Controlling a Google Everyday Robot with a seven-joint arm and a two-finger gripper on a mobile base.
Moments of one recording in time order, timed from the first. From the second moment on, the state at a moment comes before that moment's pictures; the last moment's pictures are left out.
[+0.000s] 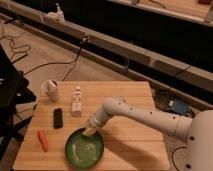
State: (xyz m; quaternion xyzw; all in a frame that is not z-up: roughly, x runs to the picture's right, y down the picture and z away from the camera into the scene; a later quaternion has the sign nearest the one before) arm -0.101 0.217 0.810 -0.38 -0.33 0.13 0.86
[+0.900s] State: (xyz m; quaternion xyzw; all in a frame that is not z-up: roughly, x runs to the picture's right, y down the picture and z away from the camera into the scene) arm -0.022 0.064 0.758 -0.26 -0.32 0.17 0.90
